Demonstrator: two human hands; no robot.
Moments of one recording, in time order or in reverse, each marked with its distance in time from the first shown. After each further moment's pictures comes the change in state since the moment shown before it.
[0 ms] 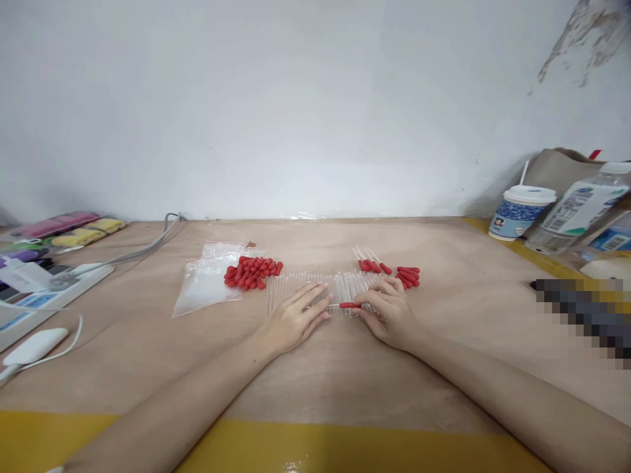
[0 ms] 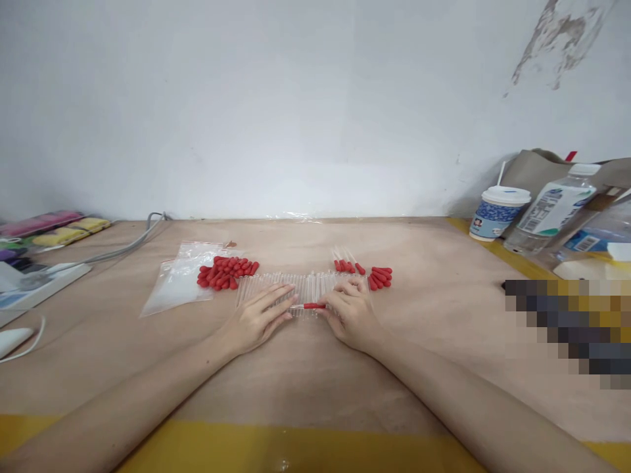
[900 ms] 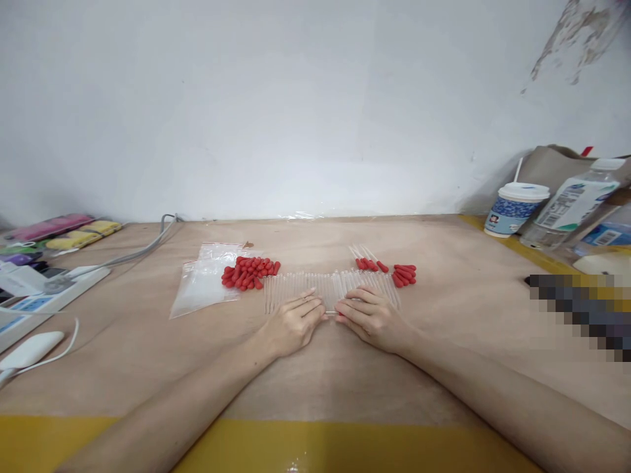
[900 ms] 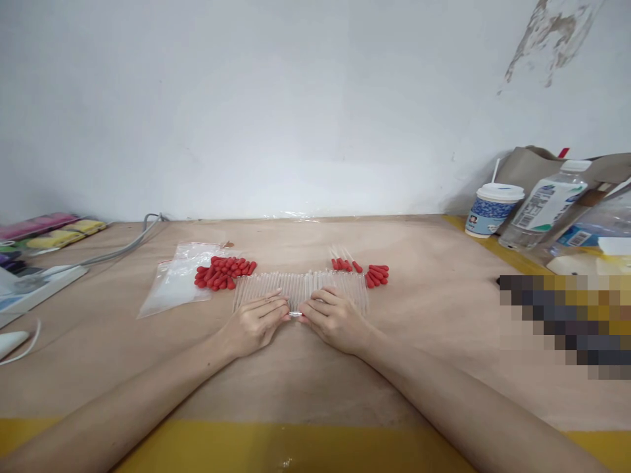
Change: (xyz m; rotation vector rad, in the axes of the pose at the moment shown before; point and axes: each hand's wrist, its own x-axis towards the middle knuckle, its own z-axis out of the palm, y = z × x) left_hand 0.001 0.006 0.002 0.002 0.001 0.069; right_hand 0.007 -0.010 0.010 -0.021 -0.010 -0.311
